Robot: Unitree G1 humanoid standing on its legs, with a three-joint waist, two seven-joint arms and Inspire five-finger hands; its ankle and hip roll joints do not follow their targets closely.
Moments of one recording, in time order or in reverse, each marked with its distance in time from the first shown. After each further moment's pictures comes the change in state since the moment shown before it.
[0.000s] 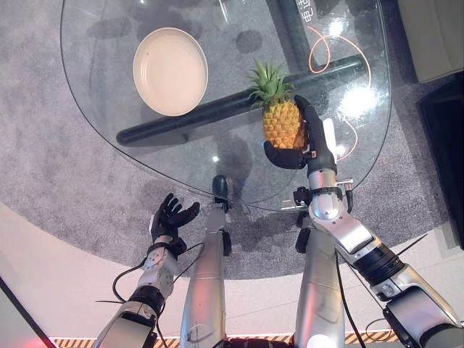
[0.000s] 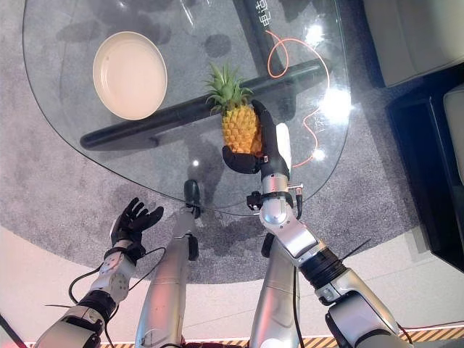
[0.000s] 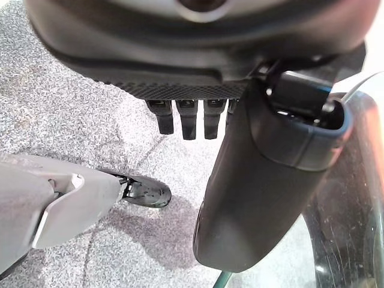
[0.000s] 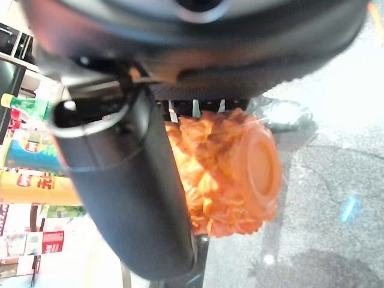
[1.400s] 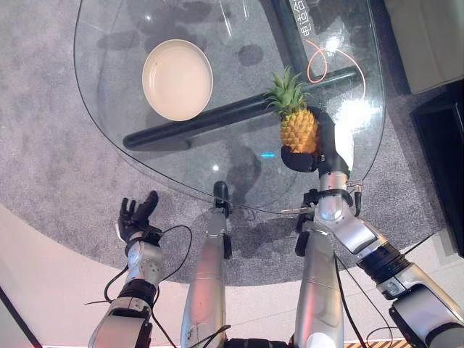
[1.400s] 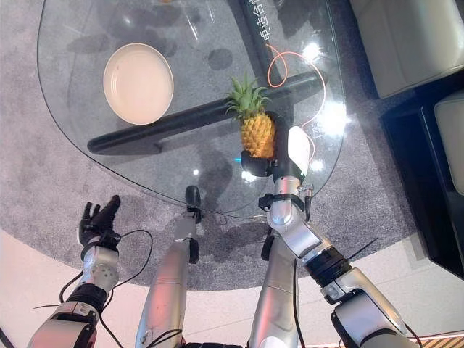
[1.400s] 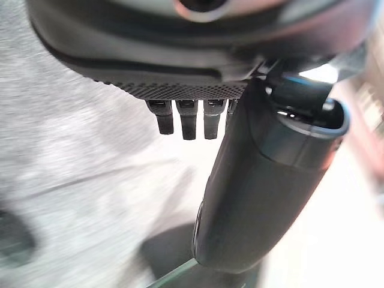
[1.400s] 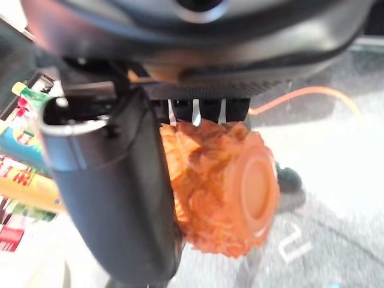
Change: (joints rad) left arm -0.062 0.026 0.278 -0.115 -0.256 -0.182 0.370; right arm -0.021 -0.044 -0.024 0.083 -0.170 0.102 -0.128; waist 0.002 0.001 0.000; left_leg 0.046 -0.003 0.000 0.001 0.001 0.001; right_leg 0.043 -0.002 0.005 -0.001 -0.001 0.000
